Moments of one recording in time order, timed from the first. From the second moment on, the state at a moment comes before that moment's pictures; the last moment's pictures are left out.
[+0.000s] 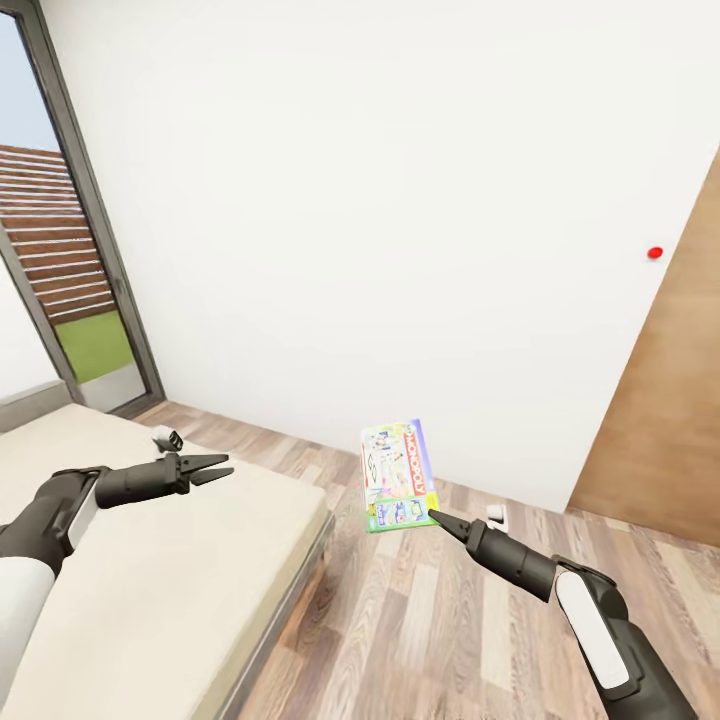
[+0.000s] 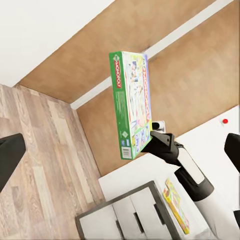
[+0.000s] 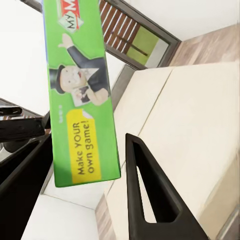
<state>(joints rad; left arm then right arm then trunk) -0.83 0.37 0.13 -0.68 0.13 0.85 -1.57 -0.33 -0.11 -0.10 -1.23 -0.70 0.79 0.73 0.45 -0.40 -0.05</state>
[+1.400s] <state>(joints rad) -0.83 0.37 0.13 -0.68 0.13 0.85 -1.57 -0.33 -0.11 -0.10 -1.23 -0.70 0.79 0.73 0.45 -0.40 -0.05</state>
